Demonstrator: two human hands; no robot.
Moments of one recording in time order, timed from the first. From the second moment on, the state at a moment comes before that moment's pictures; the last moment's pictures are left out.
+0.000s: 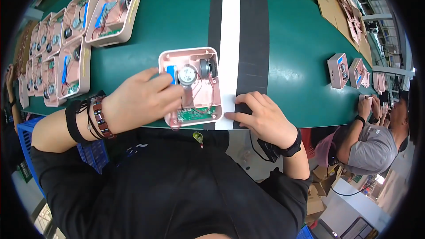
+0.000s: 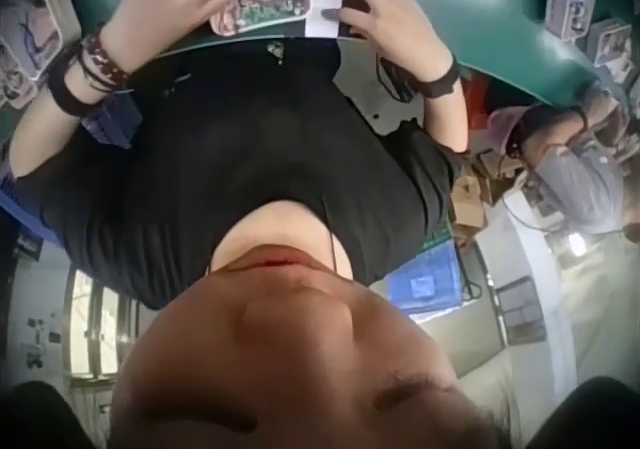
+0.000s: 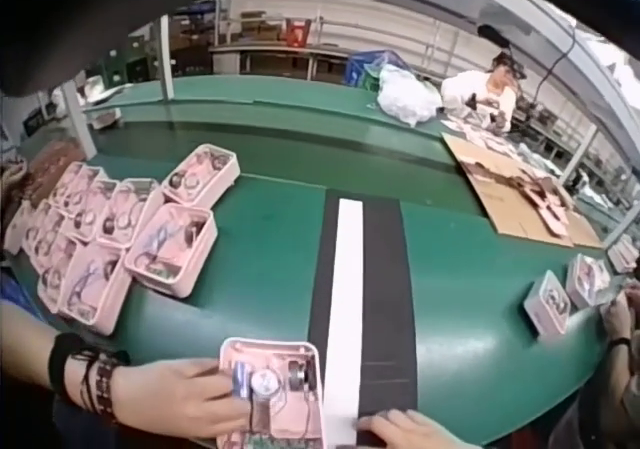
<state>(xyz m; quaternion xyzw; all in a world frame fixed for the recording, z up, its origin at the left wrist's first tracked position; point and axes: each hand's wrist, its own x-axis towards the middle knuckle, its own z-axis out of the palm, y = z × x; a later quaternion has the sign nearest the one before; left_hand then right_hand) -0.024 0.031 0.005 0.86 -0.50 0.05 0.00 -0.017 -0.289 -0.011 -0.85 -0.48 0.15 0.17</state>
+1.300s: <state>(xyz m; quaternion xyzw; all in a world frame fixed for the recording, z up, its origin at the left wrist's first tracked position) -0.077 0.000 0.013 0.84 -0.33 0.01 0.42 -0.047 -0.209 0.047 -0.81 -0.54 -0.13 0.20</state>
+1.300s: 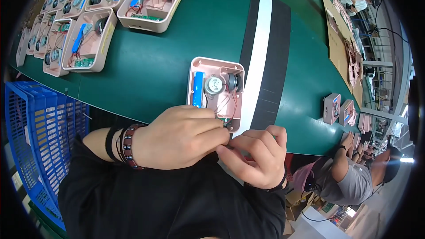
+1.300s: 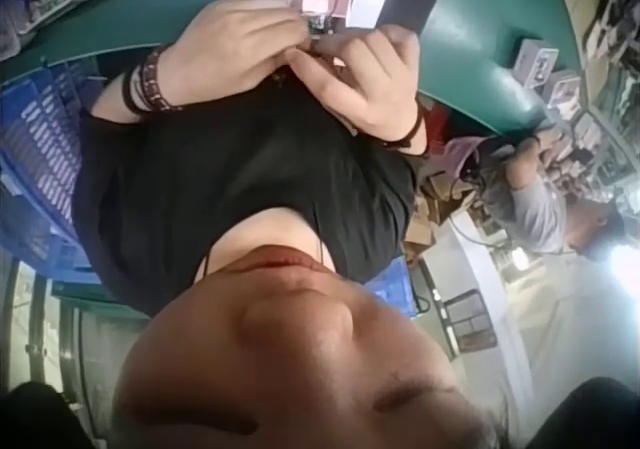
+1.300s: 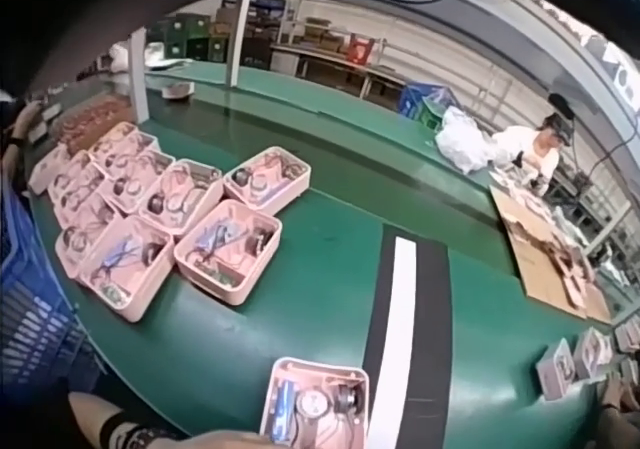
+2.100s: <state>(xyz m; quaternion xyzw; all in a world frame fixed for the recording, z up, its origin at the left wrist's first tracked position) -0.048 0.022 0.003 0.93 -0.28 0.11 0.20 0.004 -0.209 -0.013 -0.78 -0.48 0.06 0.41</state>
